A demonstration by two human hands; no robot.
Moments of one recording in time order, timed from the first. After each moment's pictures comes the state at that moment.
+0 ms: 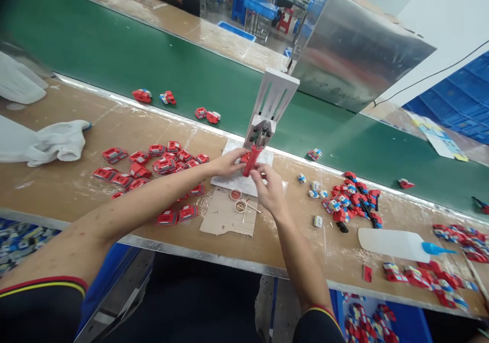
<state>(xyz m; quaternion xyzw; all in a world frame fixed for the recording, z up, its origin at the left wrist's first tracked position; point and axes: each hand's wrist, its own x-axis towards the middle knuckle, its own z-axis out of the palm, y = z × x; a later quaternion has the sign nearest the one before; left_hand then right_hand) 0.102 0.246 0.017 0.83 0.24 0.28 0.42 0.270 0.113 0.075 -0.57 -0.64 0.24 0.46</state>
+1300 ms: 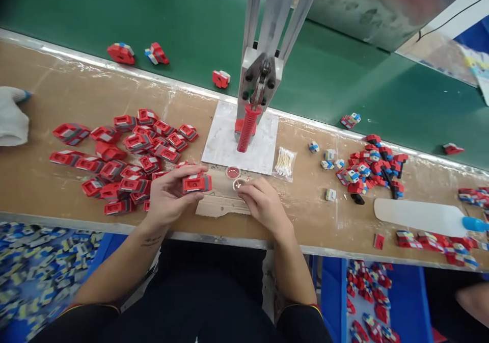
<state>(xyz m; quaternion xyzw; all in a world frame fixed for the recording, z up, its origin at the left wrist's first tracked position) 0.026 0.091 0.016 0.55 0.39 0.50 0.54 0.269 0.041 0.024 -0.50 -0.78 0.14 0.35</state>
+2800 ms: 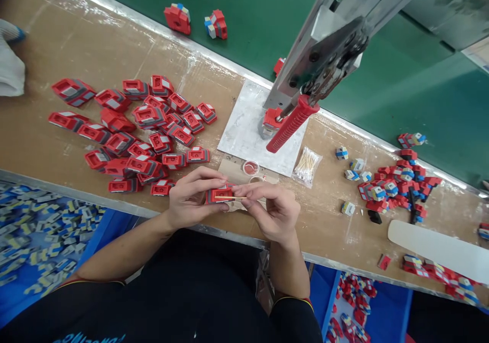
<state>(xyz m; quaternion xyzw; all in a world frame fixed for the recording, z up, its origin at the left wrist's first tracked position) 0.032 0.077 -0.012 0.68 0.26 0.58 0.37 0.228 0.056 0.046 -0.37 -0.61 0.40 0.58</state>
